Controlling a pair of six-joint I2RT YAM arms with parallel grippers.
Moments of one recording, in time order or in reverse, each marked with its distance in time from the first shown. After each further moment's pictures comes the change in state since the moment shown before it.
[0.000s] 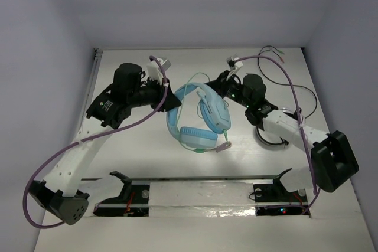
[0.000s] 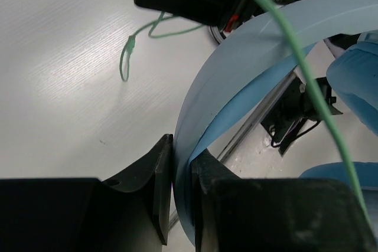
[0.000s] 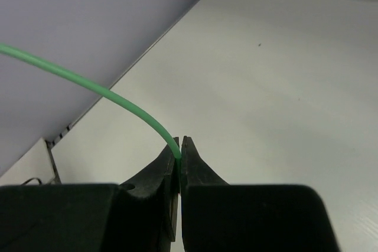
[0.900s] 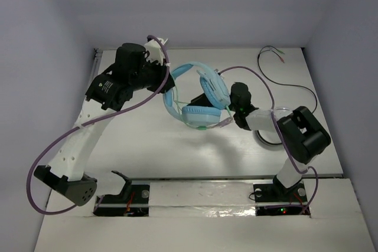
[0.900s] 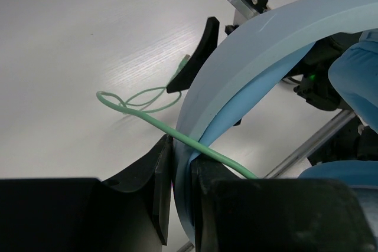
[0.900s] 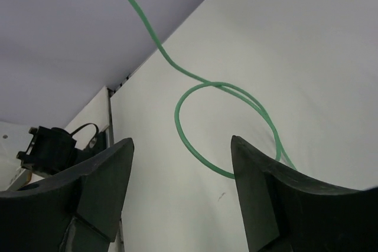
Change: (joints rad) left arm -0.012 0.179 0.352 -0.178 -0.278 0.061; right arm 0.002 0.327 -0.090 0.393 -0.377 0.203
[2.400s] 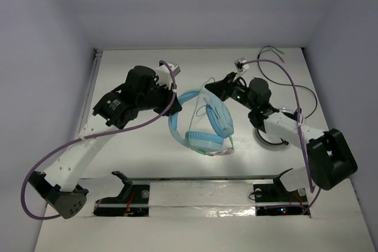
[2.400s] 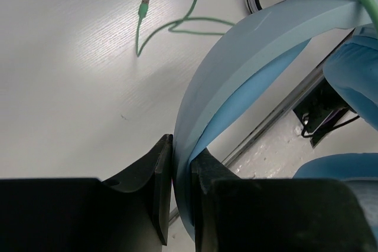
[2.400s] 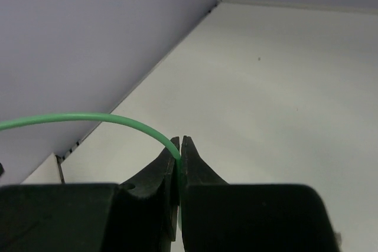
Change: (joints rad) left arm -0.124 -0.134 -0.285 0.037 0.050 -0.029; right arm -0.071 -0.309 0.002 -0.199 0.311 -0.120
